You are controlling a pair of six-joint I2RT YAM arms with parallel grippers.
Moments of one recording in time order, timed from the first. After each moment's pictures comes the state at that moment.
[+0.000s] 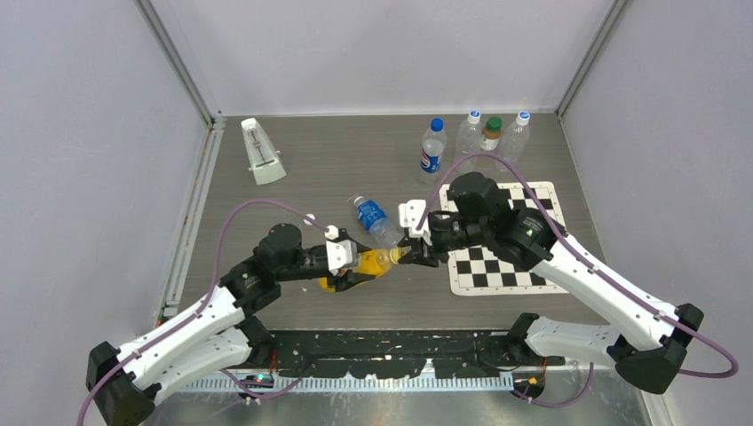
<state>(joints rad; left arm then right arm) -0.81 0.77 0.58 -0.05 0.57 0.32 0.85 1.06 1.18 -0.71 -0.59 -0.59</state>
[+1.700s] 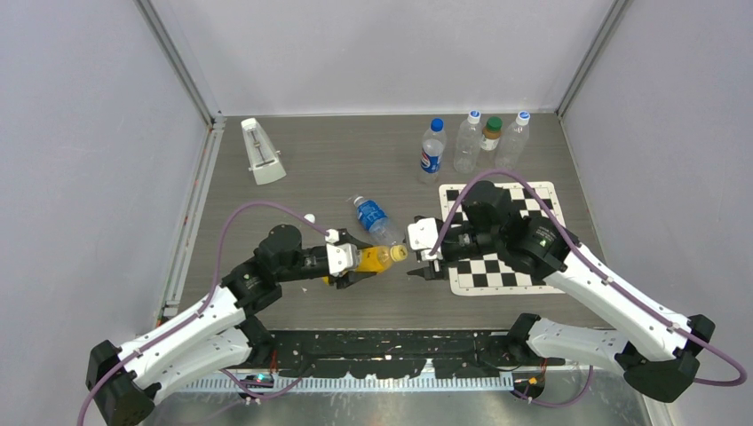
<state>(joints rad) -0.81 0.76 0.56 -0.01 0.54 0.39 0.87 1.00 1.15 -0.74 -0.57 -0.72</state>
